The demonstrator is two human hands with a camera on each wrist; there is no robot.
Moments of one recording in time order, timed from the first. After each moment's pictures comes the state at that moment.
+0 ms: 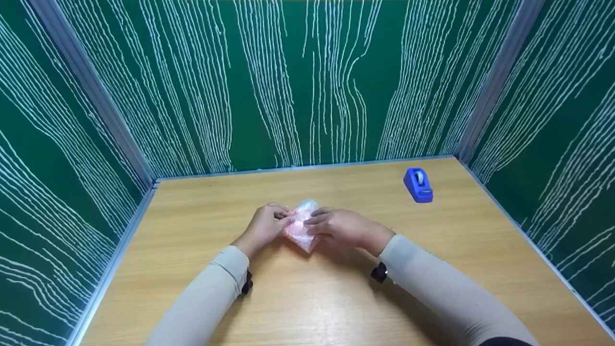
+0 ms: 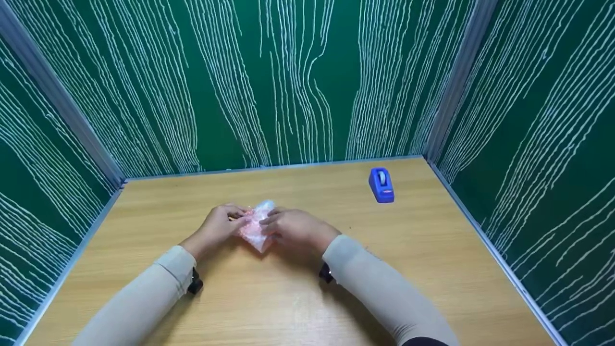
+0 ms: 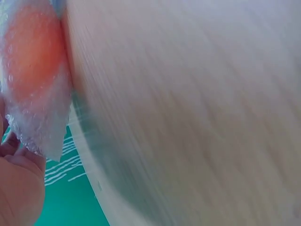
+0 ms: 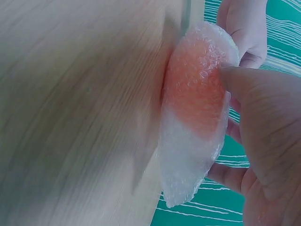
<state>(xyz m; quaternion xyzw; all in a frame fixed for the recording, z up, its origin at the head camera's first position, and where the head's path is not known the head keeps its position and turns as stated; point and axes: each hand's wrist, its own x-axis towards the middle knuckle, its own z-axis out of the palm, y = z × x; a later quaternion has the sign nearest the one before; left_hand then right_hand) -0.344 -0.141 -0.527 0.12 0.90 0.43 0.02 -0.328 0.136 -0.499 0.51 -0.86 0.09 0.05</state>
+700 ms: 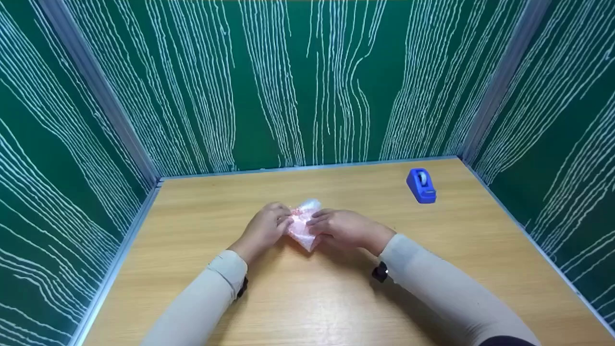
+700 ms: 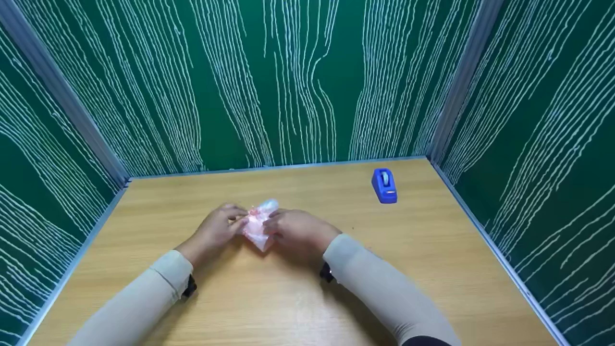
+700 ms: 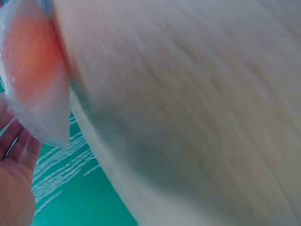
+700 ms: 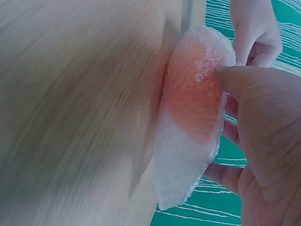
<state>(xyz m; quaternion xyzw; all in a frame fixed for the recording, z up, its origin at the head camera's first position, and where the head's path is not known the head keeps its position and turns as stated) -0.325 -0.148 -0.514 0.21 0.94 0.28 -0.05 -0.328 0.133 -0.495 0.54 -0.84 0.07 0.04</state>
